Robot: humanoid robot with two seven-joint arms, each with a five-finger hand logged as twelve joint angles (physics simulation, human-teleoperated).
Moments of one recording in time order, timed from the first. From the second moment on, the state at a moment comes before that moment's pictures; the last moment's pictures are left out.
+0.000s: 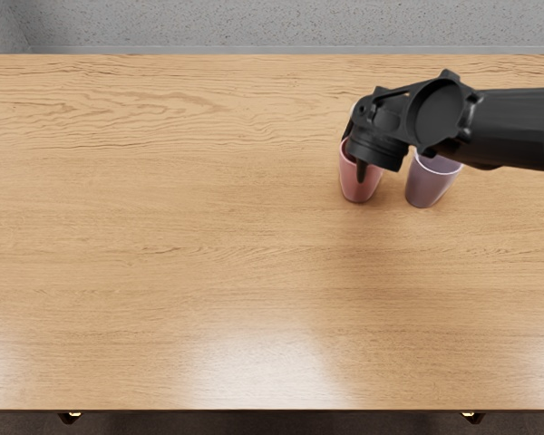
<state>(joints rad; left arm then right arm) -0.12 0.00 0.71 -0.21 0.21 0.17 0.44 1.76 -0.01 -0.75 0.94 -0.02 -0.20 -0.61</state>
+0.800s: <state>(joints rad) -0.12 0.00 0.71 -0.21 0.21 0.17 0.44 2.01 -0.19 -0.73 1.14 0.00 -0.14 -0.61</state>
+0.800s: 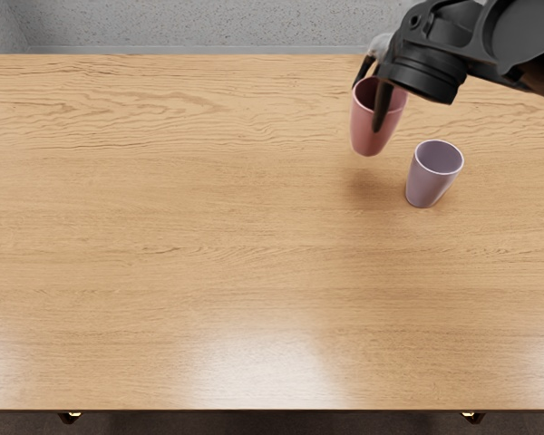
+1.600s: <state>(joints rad) -0.12 0.00 0.71 -0.21 0.21 0.17 0.44 2.18 -0.40 -0.78 1.40 -0.01 -0.18 -0.61</state>
